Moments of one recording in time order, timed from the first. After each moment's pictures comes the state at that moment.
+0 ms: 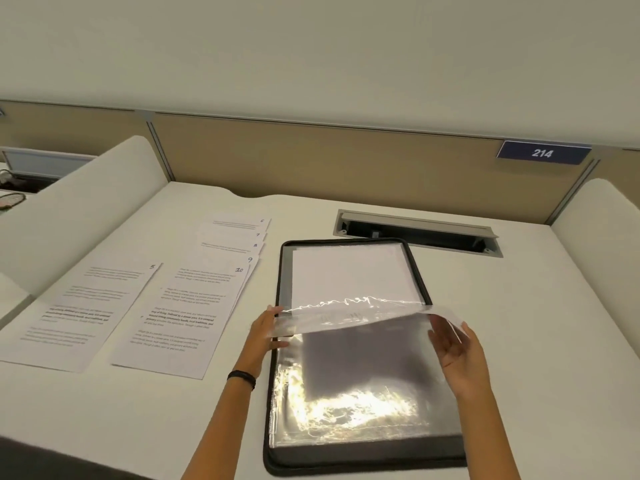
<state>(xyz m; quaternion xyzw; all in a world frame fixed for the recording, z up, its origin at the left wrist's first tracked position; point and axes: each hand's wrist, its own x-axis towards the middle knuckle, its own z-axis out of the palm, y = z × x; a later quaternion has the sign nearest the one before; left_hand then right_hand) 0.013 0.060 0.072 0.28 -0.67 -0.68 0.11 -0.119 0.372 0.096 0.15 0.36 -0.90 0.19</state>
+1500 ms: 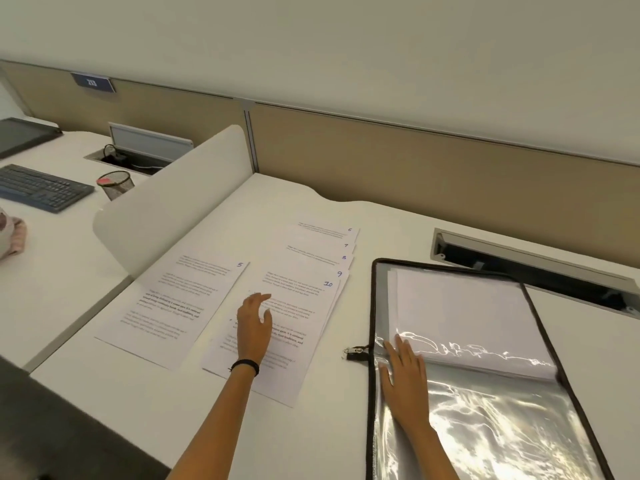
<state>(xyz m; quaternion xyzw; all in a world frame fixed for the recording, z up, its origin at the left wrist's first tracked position) 0.056 -0.155 0.020 0.38 -0.79 -0.37 0.31 -0.071 0.122 -0.025 -0.31 0.91 -0.28 0.03</state>
